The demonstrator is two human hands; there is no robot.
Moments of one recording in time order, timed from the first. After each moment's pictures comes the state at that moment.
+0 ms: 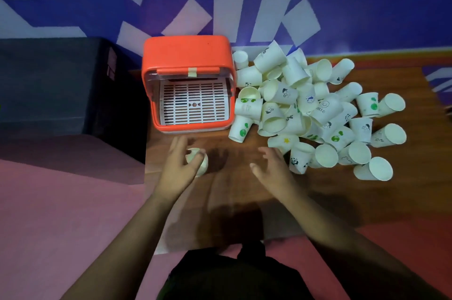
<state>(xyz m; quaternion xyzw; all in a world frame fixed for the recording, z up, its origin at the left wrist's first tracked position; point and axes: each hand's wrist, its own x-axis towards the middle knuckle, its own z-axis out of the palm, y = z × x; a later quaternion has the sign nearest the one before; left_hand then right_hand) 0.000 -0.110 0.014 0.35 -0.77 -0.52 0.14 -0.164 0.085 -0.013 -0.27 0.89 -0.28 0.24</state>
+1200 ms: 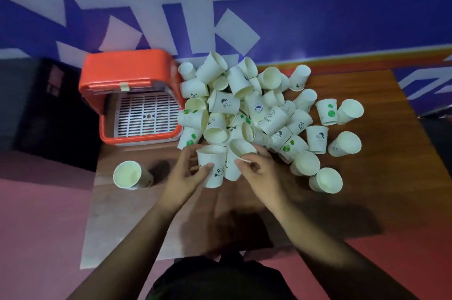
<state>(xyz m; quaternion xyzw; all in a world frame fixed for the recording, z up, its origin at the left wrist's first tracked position) -0.128 0.035 0.028 0.32 -0.67 -0.66 0.12 -0.274 0.183 0.006 -0.27 0.78 -0.52 0.21</state>
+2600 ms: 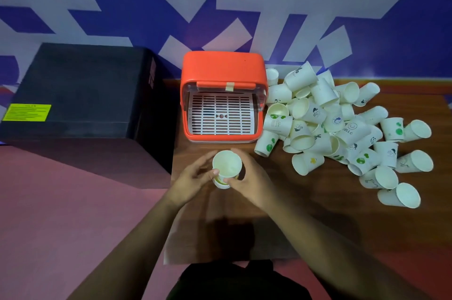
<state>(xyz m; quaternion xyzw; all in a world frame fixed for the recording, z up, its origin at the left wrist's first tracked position) 0.046 -0.164 -0.016 0.27 -0.69 -0.67 0.06 -0.094 -0.023 0.009 -0.35 0.81 -0.34 0.32</state>
